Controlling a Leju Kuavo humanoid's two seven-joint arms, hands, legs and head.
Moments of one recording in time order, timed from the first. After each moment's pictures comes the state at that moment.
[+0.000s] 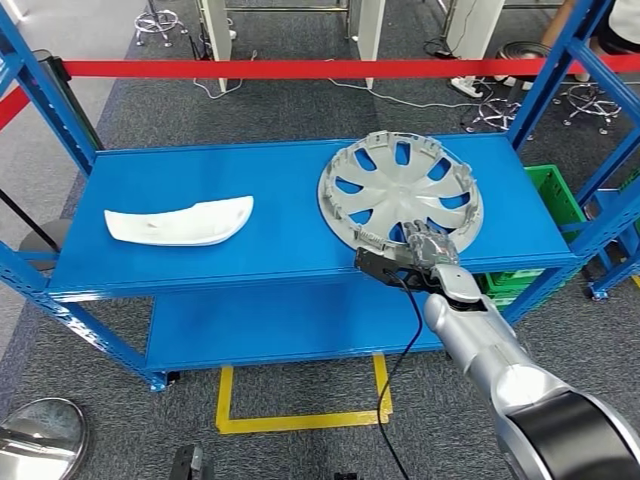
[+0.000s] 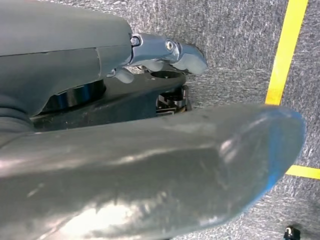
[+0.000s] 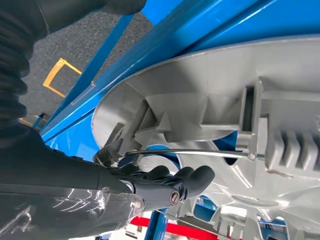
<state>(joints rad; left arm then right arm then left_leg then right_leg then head) -0.12 -0.29 1.07 -0.22 -0.91 -0.15 -0.32 -0.75 -0.02 0.35 -0.47 1.04 -0.06 0.10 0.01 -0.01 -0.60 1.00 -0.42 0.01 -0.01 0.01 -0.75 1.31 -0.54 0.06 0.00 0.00</state>
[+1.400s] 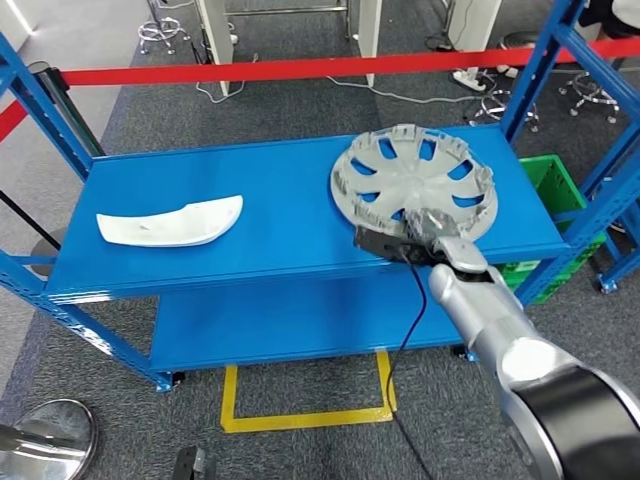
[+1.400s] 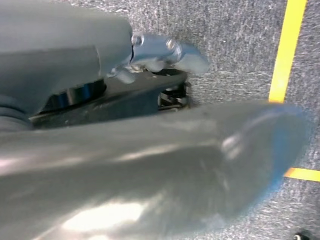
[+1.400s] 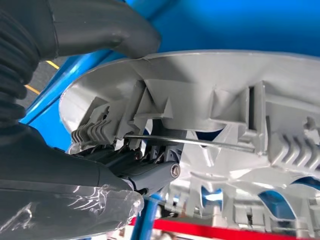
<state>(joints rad) -0.11 -0.29 1.06 -0.22 -0.92 -0.14 -0.33 -0.85 -0.02 0.35 -0.47 1.02 0.01 0.03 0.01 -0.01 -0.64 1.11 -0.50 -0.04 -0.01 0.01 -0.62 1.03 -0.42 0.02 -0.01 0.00</state>
